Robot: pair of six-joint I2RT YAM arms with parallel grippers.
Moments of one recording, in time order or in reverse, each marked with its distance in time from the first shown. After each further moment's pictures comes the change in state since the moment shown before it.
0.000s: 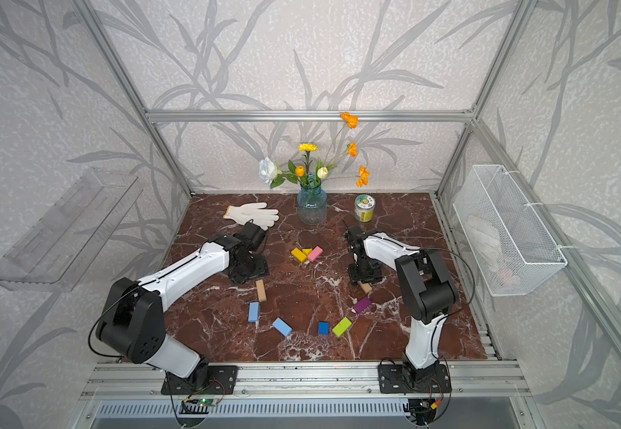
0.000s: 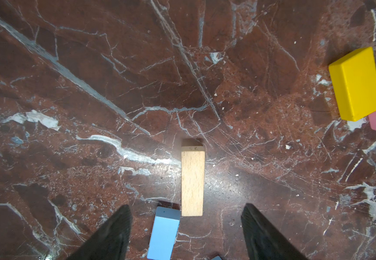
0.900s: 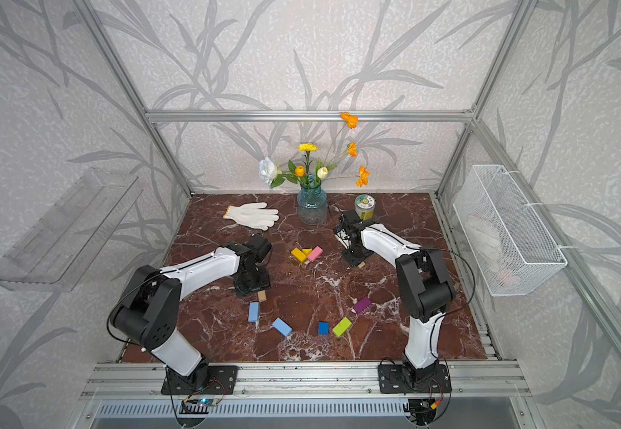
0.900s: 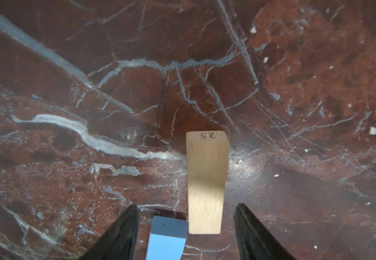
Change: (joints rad) left arm -0.023 0.111 -0.095 0.072 0.067 -0.002; right arm 0.047 0.009 0.164 0.130 0.099 -0.516
